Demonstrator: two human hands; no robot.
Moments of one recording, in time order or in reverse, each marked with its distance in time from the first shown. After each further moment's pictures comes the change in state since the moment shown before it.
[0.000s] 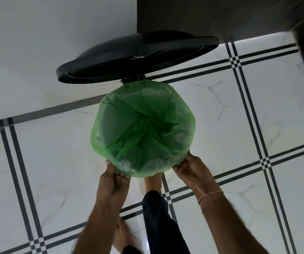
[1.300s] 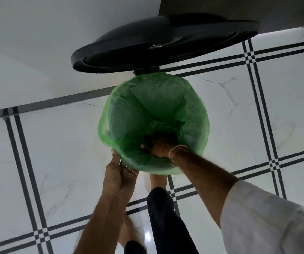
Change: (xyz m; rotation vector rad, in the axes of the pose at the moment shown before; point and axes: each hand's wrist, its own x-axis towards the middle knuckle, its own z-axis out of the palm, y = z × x) left_hand 0.002 0.012 0.007 0.119 -0.032 -0.036; right_hand 0.087 0.044 0.087 -2.641 -0.321 -0.232
